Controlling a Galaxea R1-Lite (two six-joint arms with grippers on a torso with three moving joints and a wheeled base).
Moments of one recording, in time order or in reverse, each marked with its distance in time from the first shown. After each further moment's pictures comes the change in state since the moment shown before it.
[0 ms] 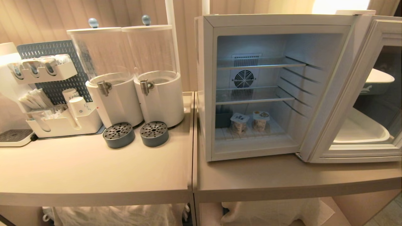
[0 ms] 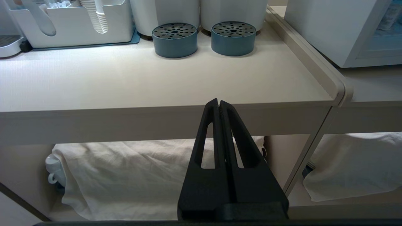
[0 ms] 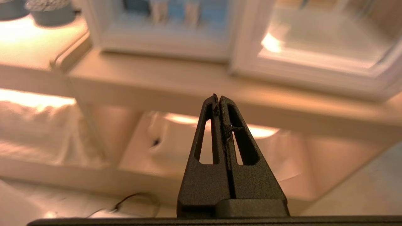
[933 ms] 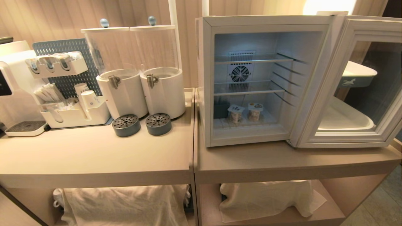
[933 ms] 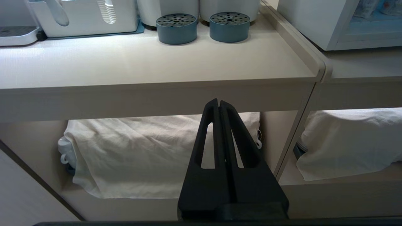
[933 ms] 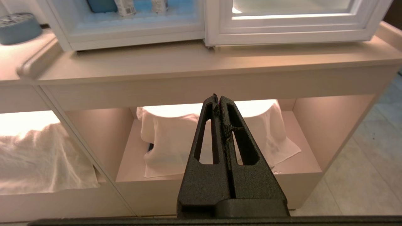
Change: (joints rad) left arm 0.000 0.000 0.000 0.011 0.000 0.005; right arm -0.027 -0.079 0.407 -0.403 -0.130 0.116
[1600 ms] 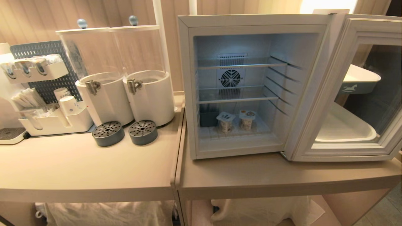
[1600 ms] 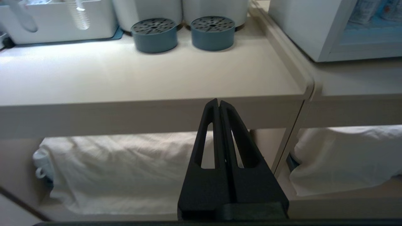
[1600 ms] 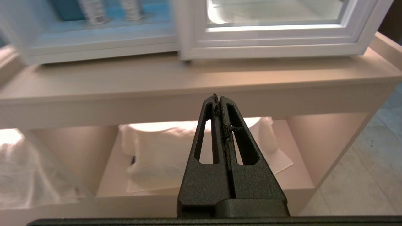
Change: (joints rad) left arm 0.000 0.000 -0.006 0.008 0.000 0.004; right arm 0.000 0.000 0.000 0.001 0.001 0.000
